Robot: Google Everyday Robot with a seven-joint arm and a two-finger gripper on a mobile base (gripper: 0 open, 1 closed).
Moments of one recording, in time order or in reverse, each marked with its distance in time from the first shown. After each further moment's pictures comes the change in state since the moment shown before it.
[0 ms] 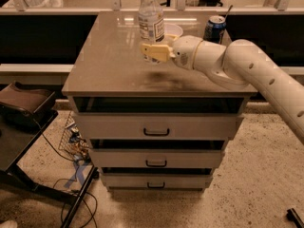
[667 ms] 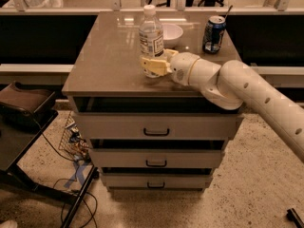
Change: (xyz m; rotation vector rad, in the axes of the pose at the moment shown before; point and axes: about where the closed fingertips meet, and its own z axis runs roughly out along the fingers) arm 0.040 0.001 -0.005 0.078 -0.012 0.030
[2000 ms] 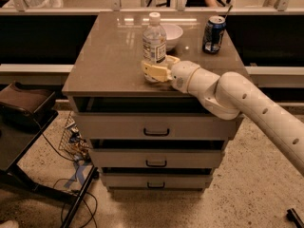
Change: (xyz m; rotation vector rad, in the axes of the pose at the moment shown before) arm 0.025 -0.007 -0.004 0.045 -0.026 0.019
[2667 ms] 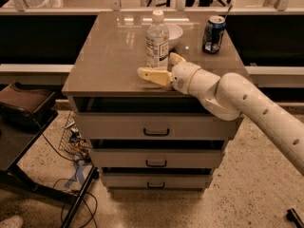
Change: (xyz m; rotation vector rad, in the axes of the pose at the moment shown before) arm 0.000 0.001 0.001 -0.001 0.000 0.000
